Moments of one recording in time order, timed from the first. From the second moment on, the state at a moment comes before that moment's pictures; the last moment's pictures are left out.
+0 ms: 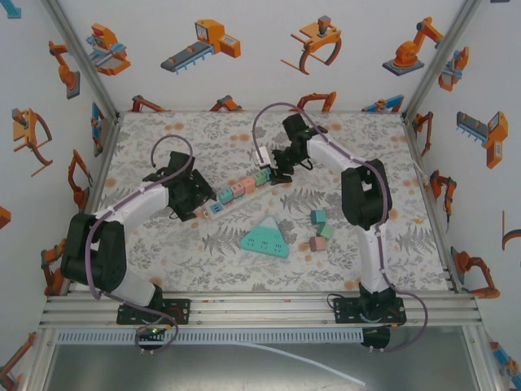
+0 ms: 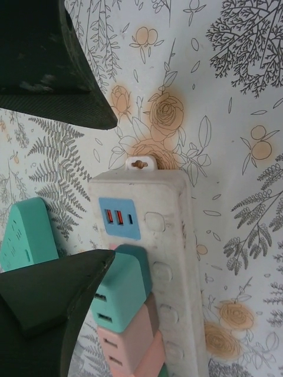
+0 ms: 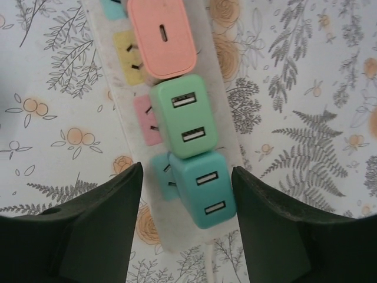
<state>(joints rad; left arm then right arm) -0.37 1.54 0.95 -0.51 -0.04 -0.91 0.44 2.22 1.82 -0.82 -0.72 -1.44</state>
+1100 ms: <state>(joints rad) -0.38 1.72 1.12 -0.61 -0.14 -0.79 0.47 2.14 1.73 -0.84 -0.69 -1.30</state>
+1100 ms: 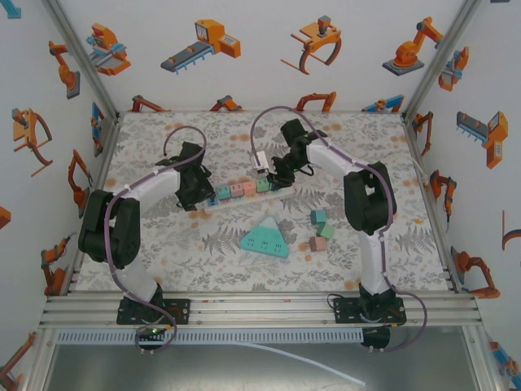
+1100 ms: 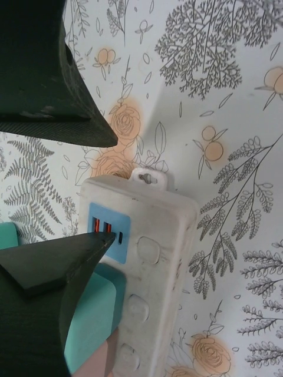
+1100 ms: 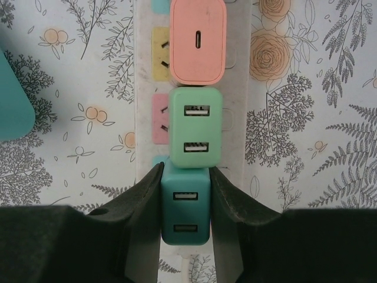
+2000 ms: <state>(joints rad) -0.40 1.73 1.16 -0.66 -0.21 -0.75 0.46 1.94 1.73 -0.73 -0.76 -1.05</state>
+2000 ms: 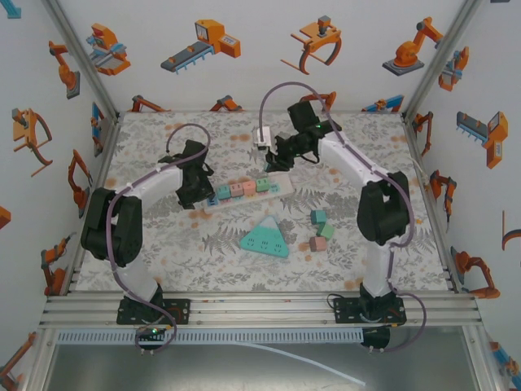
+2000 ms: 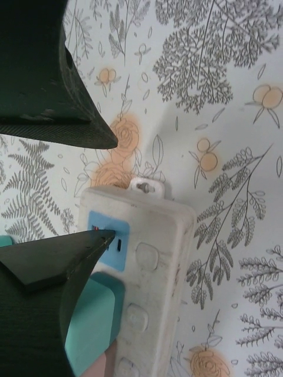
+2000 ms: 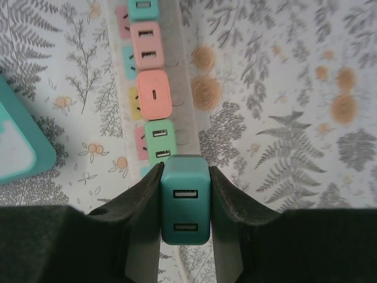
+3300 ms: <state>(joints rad) -0.48 1.13 0.94 -0.19 0.85 0.02 0.39 1.15 0.50 0.03 -0.37 0.80</state>
